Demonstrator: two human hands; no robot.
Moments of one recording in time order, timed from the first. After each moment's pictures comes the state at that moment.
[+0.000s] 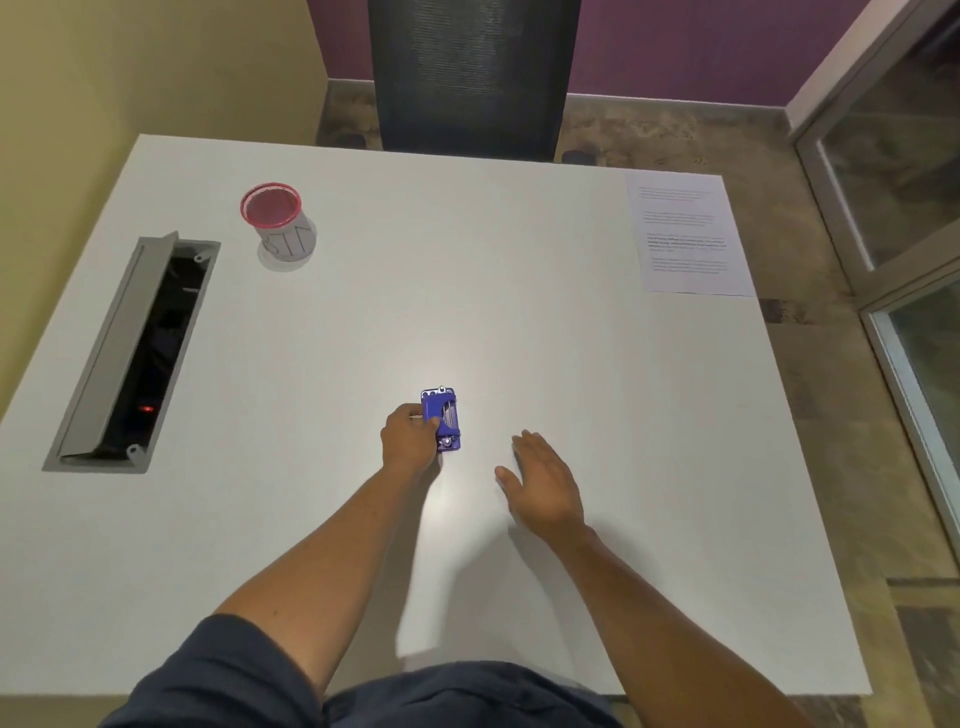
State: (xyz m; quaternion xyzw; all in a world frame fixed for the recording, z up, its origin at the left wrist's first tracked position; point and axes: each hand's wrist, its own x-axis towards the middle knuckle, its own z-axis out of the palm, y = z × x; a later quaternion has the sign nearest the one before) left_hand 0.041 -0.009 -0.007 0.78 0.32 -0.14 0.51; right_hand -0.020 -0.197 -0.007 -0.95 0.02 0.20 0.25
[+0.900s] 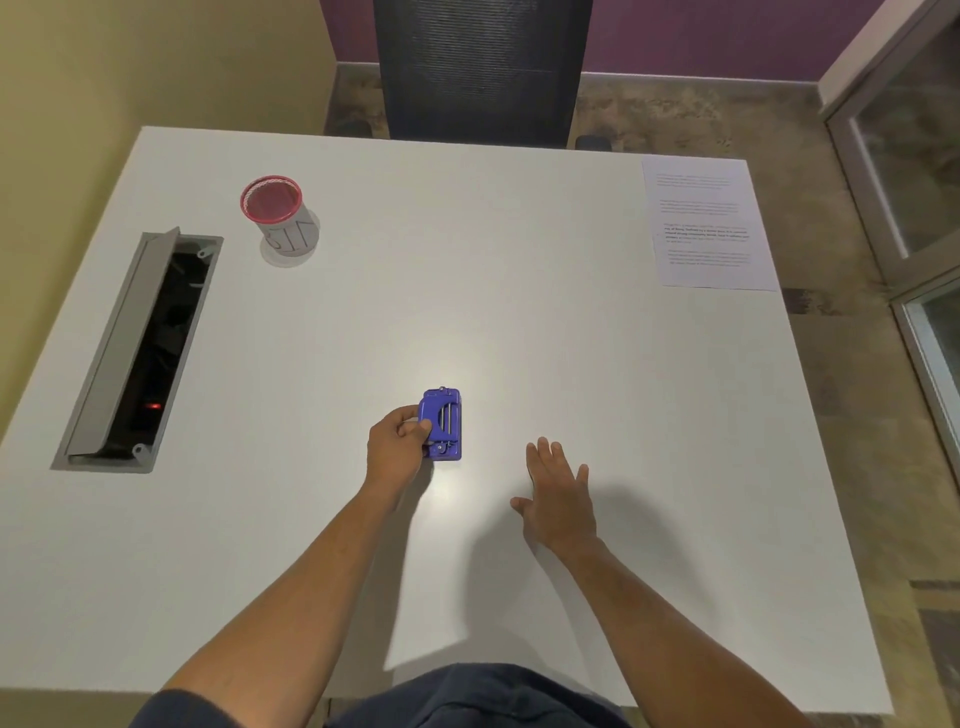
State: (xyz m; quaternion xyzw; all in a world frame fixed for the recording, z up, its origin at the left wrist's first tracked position) left_hand 0.026 0.014 -0.017 0.71 0.29 -0.11 0.63; right_hand -0.027 -0.210 -0.038 -0.97 -0.03 0.23 0.09
